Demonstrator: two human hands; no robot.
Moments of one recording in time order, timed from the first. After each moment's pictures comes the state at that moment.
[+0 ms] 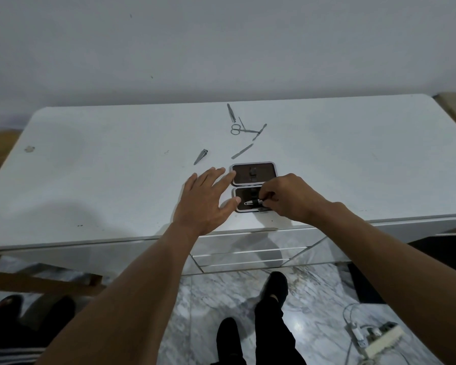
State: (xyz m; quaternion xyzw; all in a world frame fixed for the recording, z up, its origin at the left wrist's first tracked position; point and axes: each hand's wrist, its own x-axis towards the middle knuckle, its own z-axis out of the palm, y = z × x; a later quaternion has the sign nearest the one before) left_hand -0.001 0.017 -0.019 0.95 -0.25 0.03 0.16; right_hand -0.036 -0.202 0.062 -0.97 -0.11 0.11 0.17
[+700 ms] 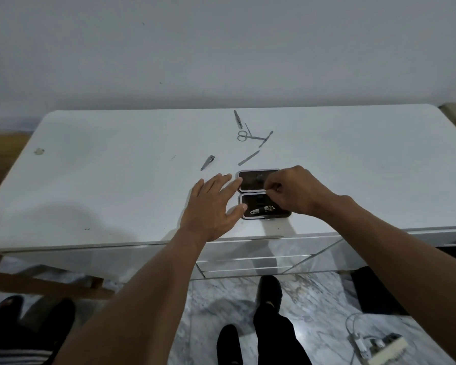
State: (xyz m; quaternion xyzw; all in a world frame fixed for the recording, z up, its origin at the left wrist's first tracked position) left_hand -0.002 0.017 -0.013 0.95 -0.24 0.01 0.17; right_hand -0.014 -0.200 0.077 -0.98 -0.11 0.06 0.16
